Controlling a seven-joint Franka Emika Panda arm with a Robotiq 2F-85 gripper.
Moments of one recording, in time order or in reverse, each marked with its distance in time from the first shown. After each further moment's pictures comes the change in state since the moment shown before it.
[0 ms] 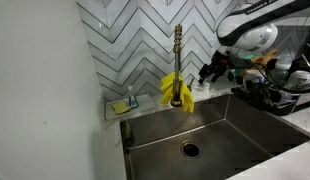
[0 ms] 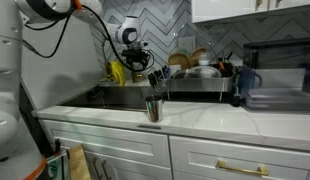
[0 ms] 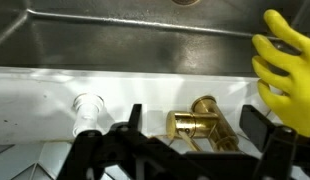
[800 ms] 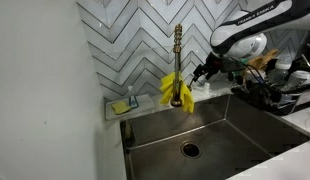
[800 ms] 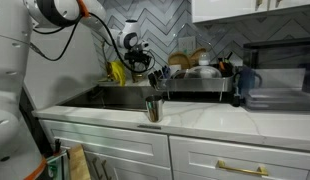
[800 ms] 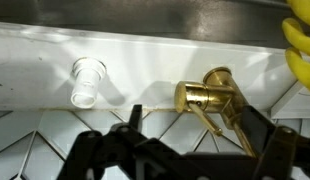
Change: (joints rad) arm 0.023 0.072 0.005 0.036 -0.027 0.174 0.000
